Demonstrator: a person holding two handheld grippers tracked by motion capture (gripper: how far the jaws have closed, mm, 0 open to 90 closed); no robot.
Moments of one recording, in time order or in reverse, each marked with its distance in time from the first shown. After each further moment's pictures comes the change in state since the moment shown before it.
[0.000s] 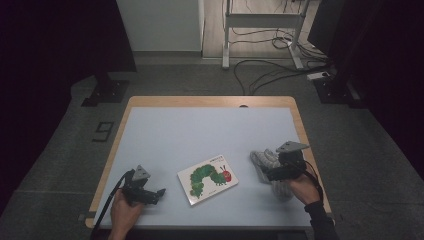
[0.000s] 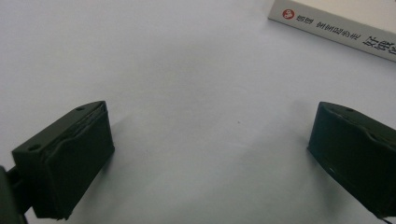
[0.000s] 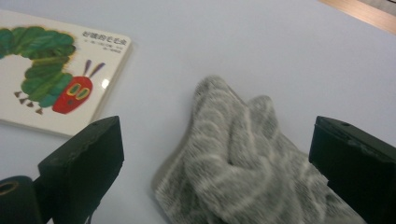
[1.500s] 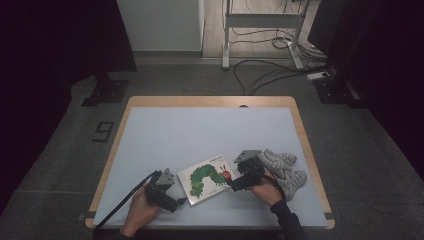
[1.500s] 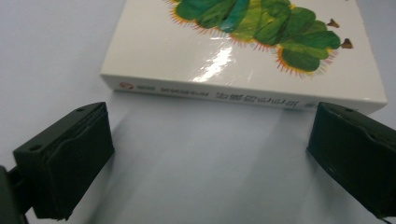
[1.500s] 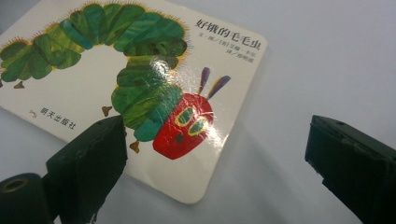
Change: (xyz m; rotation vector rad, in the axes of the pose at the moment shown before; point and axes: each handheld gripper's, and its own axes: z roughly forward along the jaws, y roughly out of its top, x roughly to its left) left arm -0.051 0.033 0.029 0.006 -0.224 0.261; right arm 0.078 0.014 0.081 0.084 0.221 -0.121
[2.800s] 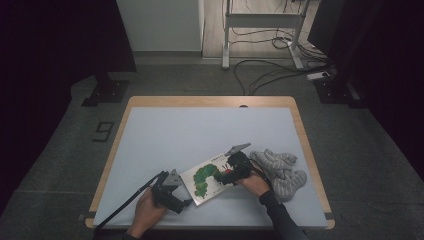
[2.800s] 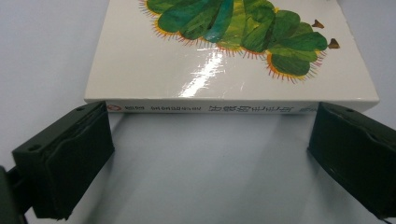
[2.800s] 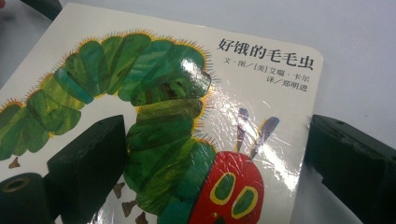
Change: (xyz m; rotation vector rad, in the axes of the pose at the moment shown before) left arm -0.009 0.010 0.010 -0.002 -0.019 0.016; right arm -0.009 0.017 0.041 0.025 0.121 0.111
